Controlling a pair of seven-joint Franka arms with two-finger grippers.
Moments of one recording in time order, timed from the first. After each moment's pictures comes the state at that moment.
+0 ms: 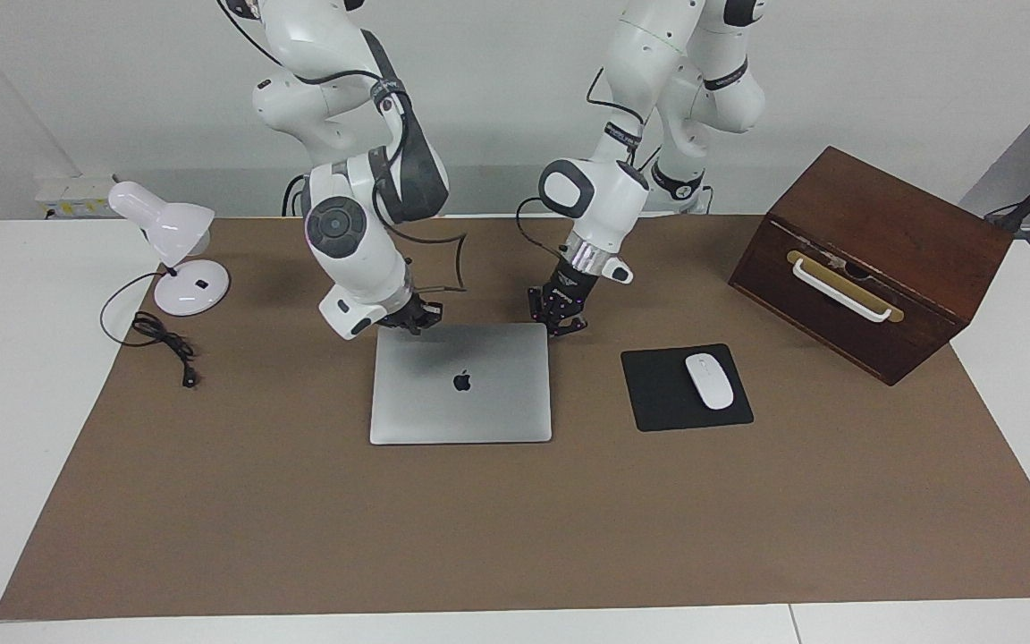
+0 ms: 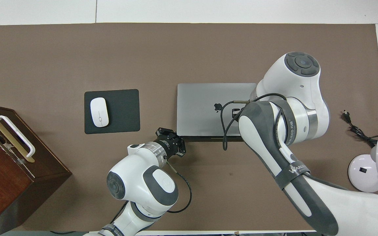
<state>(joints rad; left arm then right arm) -0.72 0.24 -0.13 -2.26 -1.56 3.15 -1.61 0.56 0.25 -0.28 -1.82 0.26 1.85 0.28</state>
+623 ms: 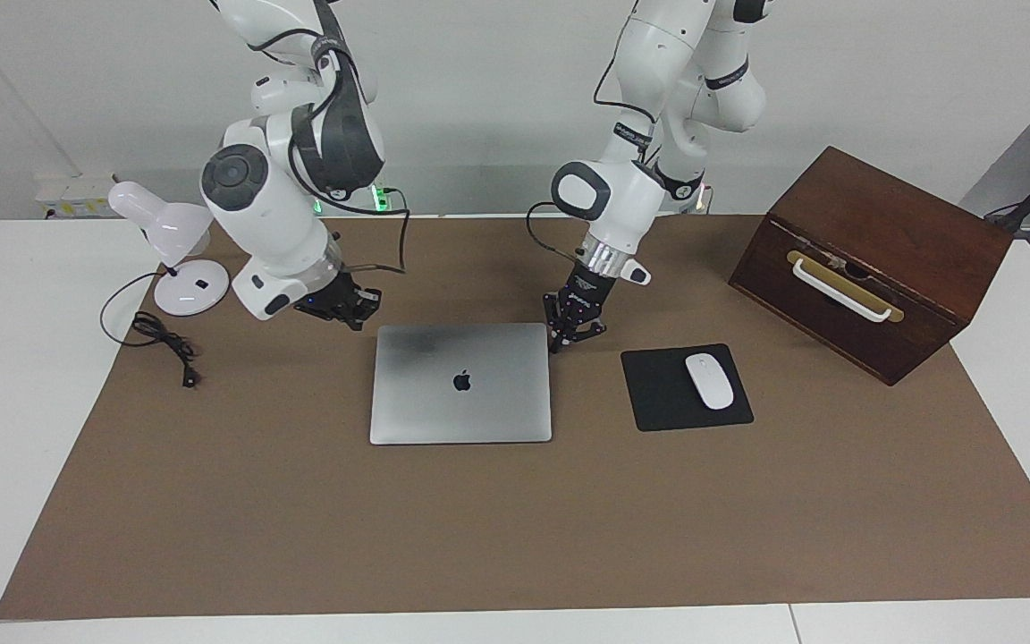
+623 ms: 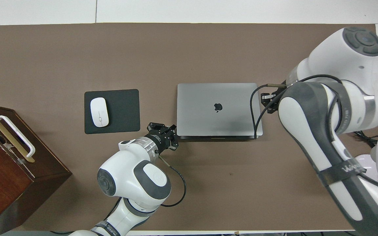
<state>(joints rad) -0.68 0.21 -0.12 -2.27 -1.56 3.16 -1.61 0.40 0.15 -0.28 -1.73 0.16 1.76 0.17</state>
